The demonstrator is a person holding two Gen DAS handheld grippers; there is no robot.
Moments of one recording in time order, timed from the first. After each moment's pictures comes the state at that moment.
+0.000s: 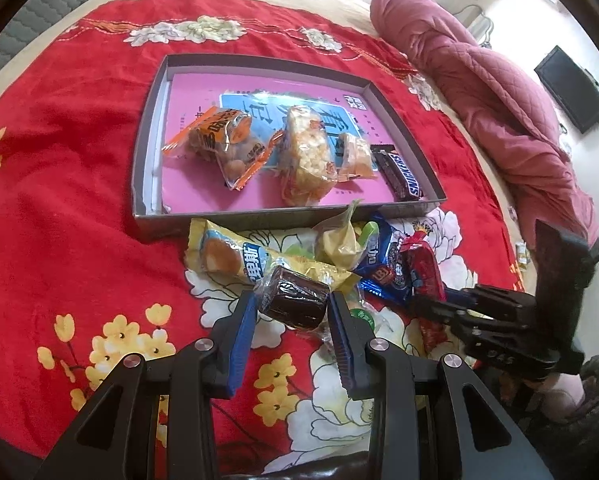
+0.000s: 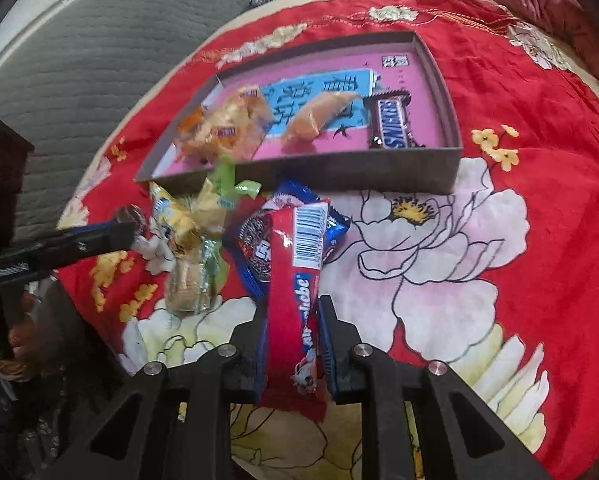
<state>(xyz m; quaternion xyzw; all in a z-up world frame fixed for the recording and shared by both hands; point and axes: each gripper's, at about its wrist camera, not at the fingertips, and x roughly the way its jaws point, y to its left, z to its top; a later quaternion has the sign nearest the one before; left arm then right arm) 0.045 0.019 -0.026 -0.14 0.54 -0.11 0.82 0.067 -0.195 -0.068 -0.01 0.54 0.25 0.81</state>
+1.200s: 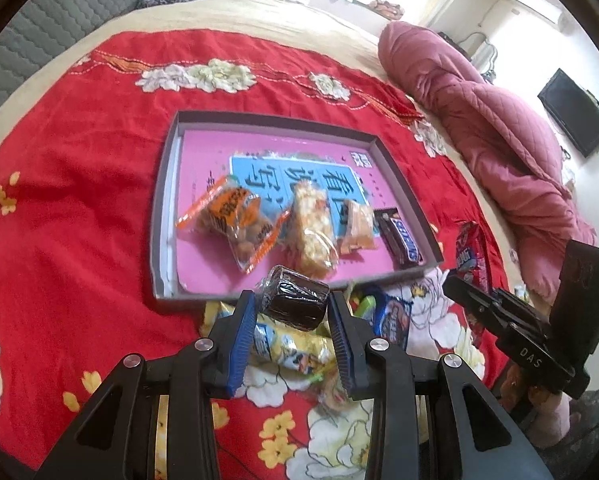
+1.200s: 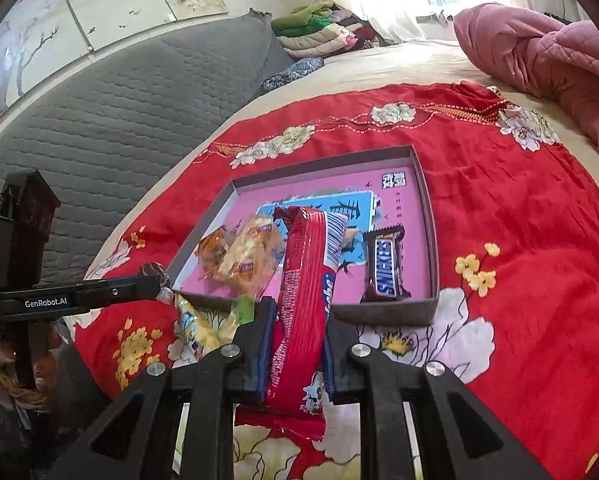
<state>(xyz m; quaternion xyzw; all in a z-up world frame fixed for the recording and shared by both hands) 0.074 0.030 0.007 -0.15 0.49 -0.08 0.85 0.087 -0.206 -0.008 0.05 0.39 0.26 0.88</state>
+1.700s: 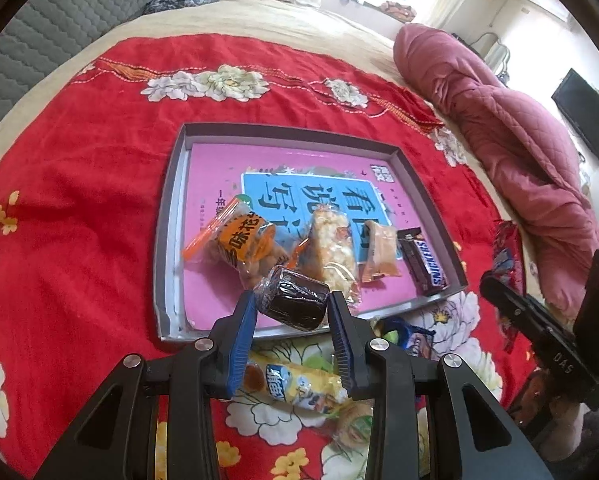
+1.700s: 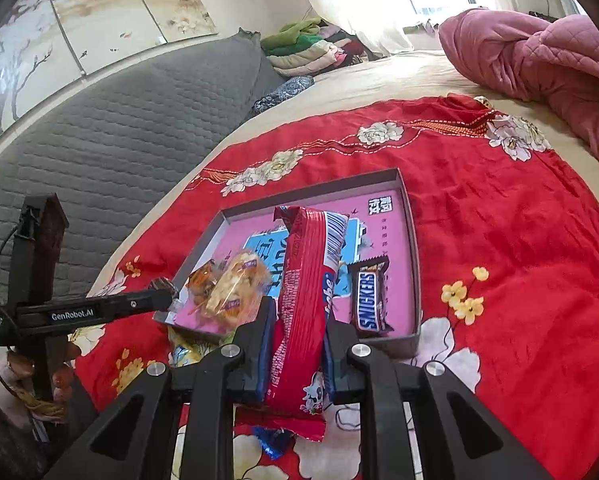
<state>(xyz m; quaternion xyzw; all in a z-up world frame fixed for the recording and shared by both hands) 0.102 0.029 -0.003 -0.14 0.49 -0.05 0.86 0.104 -0.218 -0.001 0.07 0.37 0.25 0.89</state>
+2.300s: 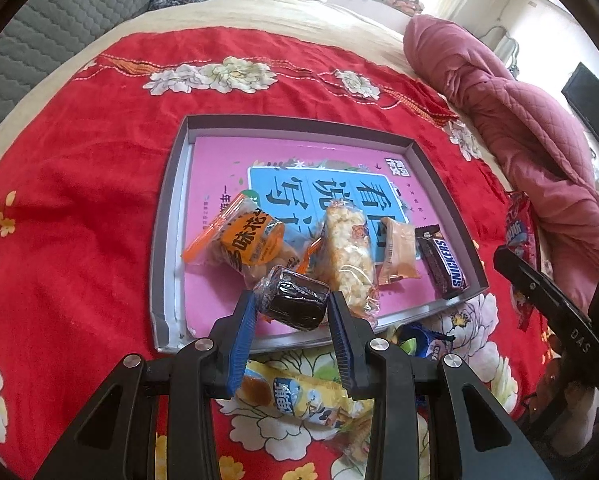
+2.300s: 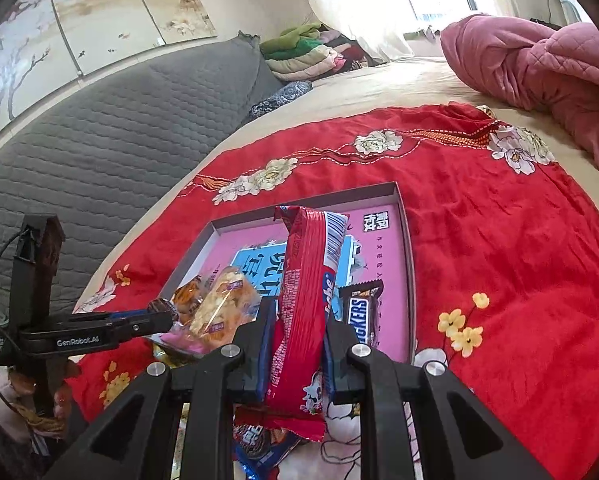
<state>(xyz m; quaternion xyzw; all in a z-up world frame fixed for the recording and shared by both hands) 0.113 0.024 -0.016 -0.13 0.50 -0.04 0.85 0.127 -0.214 -0.004 0.06 0.36 0.25 0.90</state>
